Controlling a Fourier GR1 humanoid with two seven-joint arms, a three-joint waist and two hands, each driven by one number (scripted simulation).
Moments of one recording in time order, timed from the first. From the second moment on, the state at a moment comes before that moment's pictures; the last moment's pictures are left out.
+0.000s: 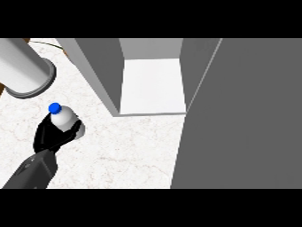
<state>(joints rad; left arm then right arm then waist) -0.52 0.25 0.43 -0.22 0.17 -0.34 -0.81 0.07 -0.25 0.39 -2.50 0.03 -0.23 0.44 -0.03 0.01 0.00</state>
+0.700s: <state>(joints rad) -0.54 0.08 0.27 -0.30 0.03 -0.20 -0.94 0.17 -0.28 0.24 -2.49 0.00 -0.16 0.35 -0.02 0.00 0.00</state>
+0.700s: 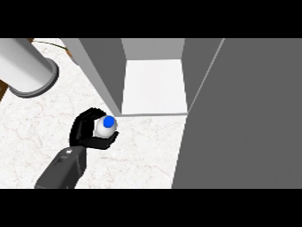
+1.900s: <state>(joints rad) -0.61 0.09 0.08 -0.24 0.29 -0.18 -0.80 0.22 -0.25 -0.06 -2.41 -0.18 0.01 0.24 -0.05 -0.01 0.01</state>
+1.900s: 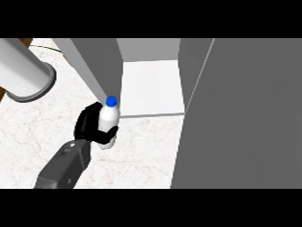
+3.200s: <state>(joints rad) -0.70 0.12 0.02 -0.13 0.36 0.09 -0.82 0.20 -0.32 -0.28 -2.29 -0.52 0.19 0.19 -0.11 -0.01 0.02</state>
